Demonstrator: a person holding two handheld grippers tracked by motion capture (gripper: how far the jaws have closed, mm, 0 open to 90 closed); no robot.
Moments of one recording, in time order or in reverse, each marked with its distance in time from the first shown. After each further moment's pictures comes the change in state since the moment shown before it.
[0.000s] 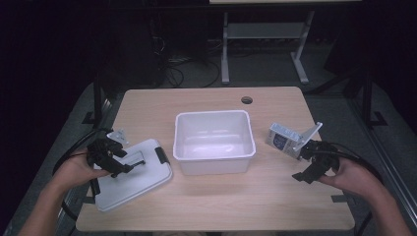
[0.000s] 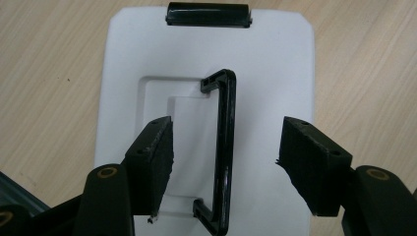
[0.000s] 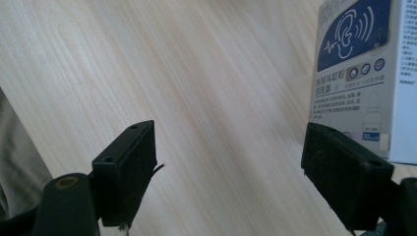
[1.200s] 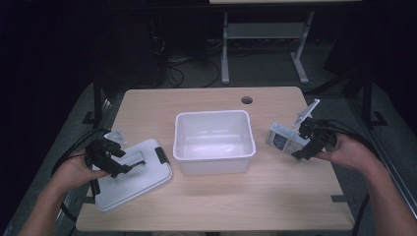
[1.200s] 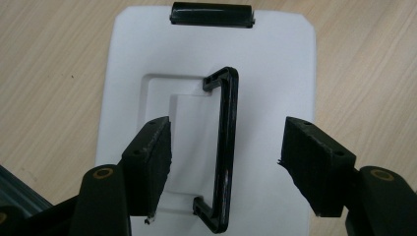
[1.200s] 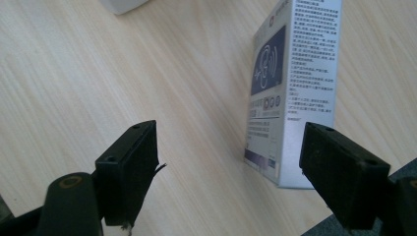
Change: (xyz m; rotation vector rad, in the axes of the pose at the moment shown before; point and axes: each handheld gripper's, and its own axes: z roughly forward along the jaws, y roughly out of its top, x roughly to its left) left arm 0.000 -0.003 -0.002 -0.010 0.011 -0.012; right arm -0.048 0.029 -0.010 0.013 -0.036 0.008
